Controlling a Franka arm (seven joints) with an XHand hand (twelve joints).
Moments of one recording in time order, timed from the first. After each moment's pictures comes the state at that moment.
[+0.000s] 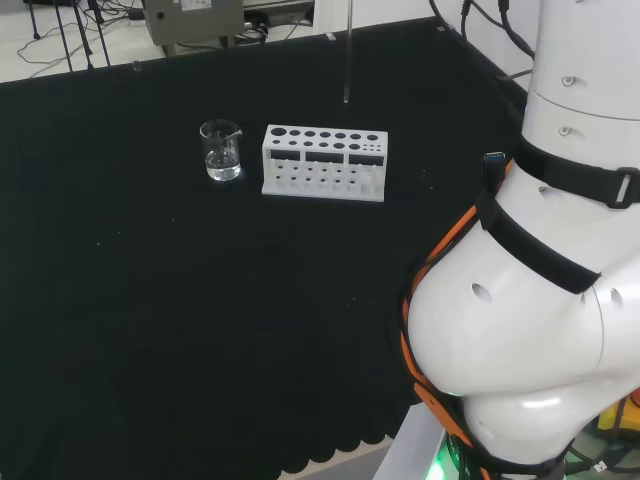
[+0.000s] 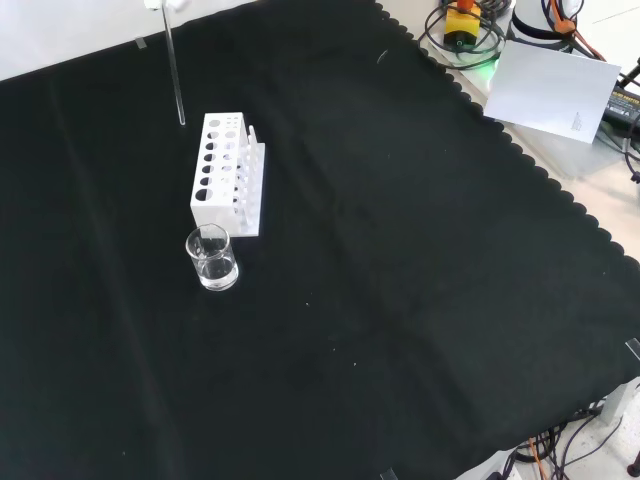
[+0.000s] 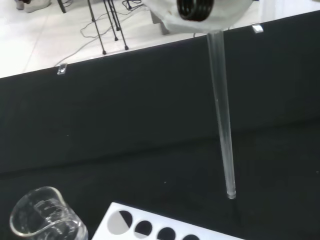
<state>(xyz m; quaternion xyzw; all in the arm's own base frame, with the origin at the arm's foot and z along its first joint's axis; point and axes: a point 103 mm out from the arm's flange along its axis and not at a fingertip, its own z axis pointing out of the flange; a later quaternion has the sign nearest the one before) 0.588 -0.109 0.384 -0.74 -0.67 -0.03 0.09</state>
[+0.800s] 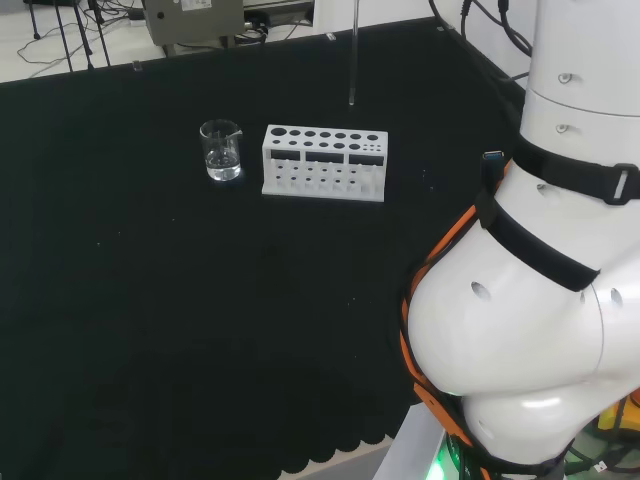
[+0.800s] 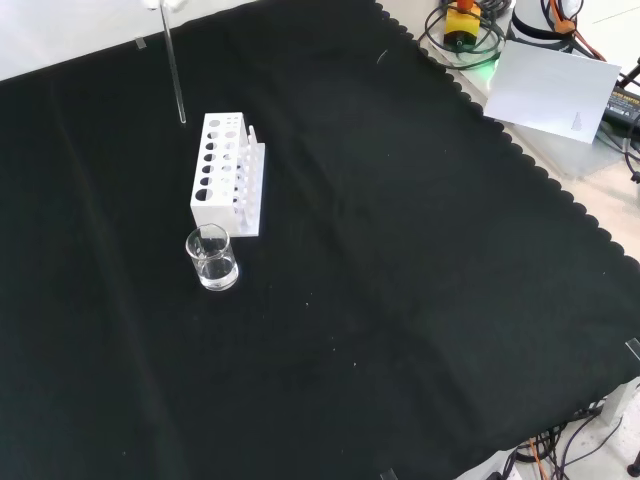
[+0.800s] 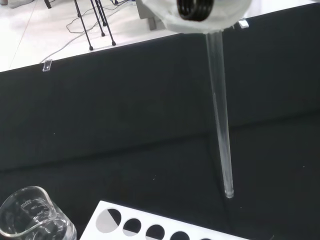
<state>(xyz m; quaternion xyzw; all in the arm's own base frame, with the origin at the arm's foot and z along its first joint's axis) 0.589 -0.113 0.383 -0.75 -0.66 -0.02 0.09</state>
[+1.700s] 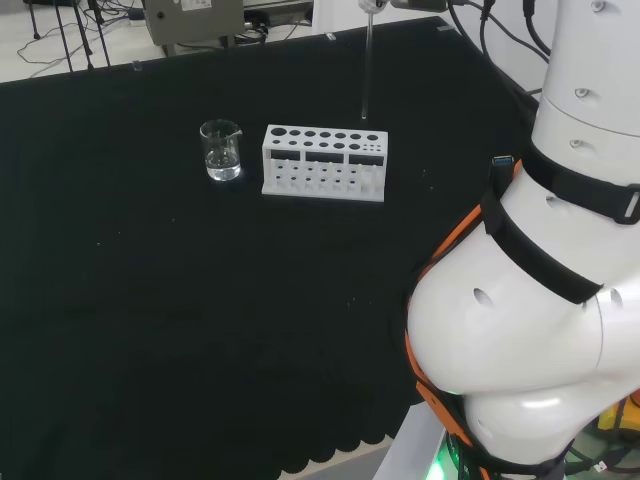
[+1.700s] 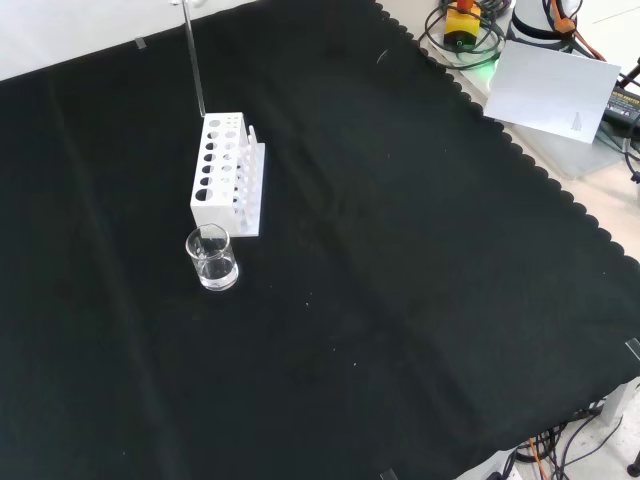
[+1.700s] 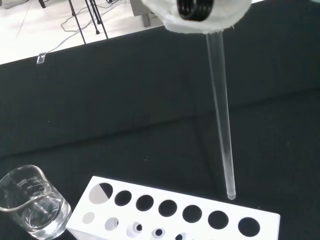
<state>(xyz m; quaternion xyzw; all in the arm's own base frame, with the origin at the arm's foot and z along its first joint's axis) 0.554 -0.121 0.374 -0.75 -0.65 -0.02 0.10</state>
